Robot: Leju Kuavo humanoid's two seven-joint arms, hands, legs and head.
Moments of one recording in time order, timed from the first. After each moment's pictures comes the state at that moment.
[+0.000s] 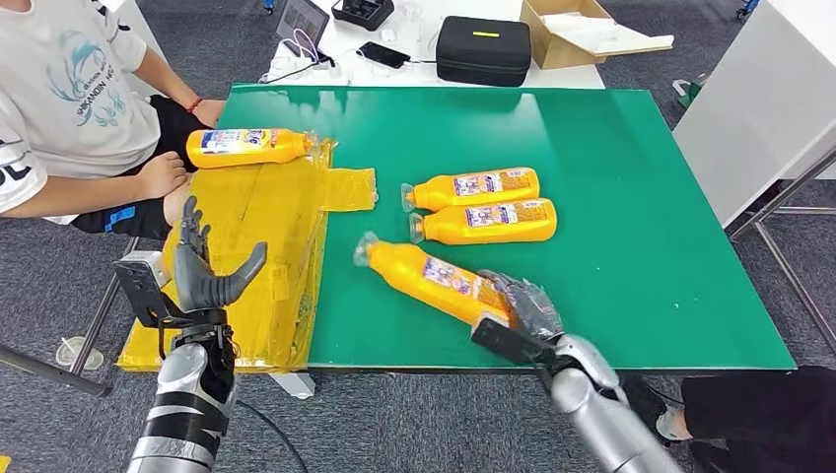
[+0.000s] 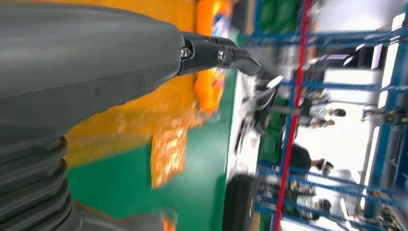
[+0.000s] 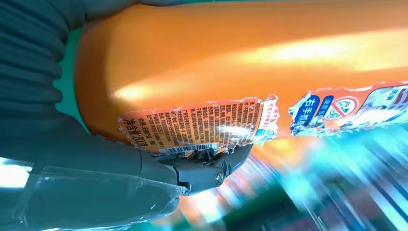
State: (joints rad) left arm -0.31 -0.22 0.02 -1.00 0.00 -0.01 -0.69; right arm -0.24 -0.14 0.41 -1.09 0.57 -0.22 -0.37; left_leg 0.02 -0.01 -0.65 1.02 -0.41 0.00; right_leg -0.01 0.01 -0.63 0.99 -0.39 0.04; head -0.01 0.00
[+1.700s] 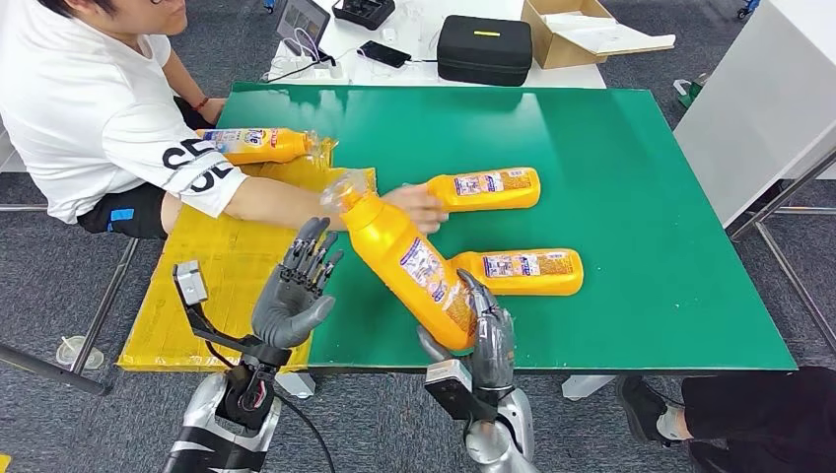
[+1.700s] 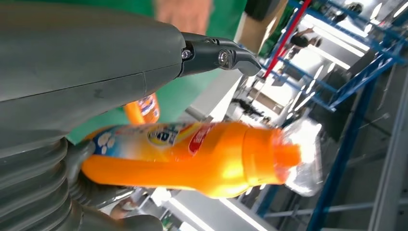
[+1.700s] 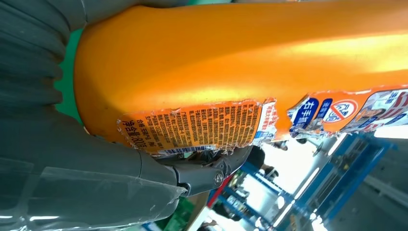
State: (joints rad) left arm -0.18 -0.22 -0.24 -1.14 0.58 -0.56 -0.36; right arm -0.06 0.23 0.31 -1.12 0.52 -0.69 -0.70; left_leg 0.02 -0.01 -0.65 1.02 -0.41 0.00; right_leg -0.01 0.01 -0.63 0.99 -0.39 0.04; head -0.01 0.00
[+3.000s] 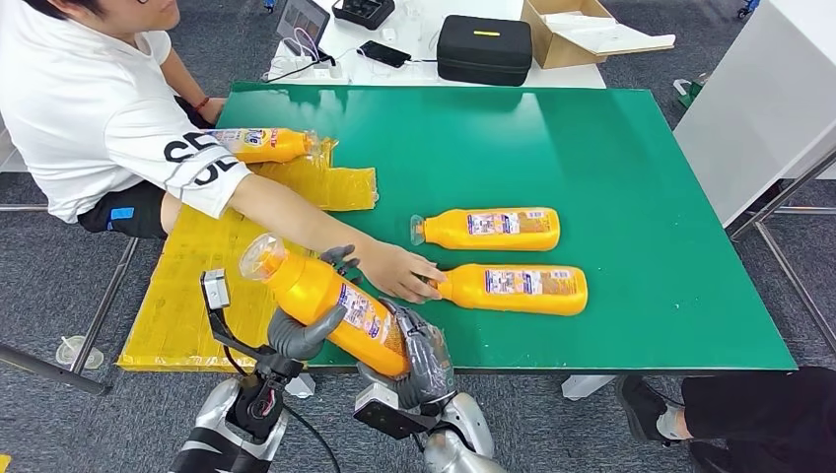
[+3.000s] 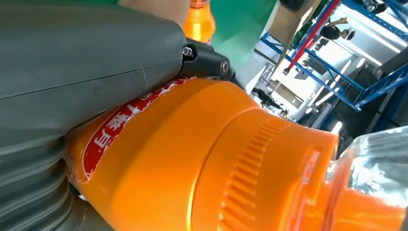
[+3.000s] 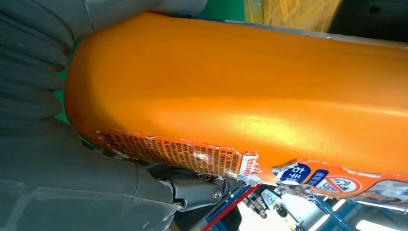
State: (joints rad) left arm -0.20 -0.20 -0.31 -1.03 0.64 -0.58 -0.35; right arm -0.22 0.28 0.48 -0.71 0.60 -0.69 -0.70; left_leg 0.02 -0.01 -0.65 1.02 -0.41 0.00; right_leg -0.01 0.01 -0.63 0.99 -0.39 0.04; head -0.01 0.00
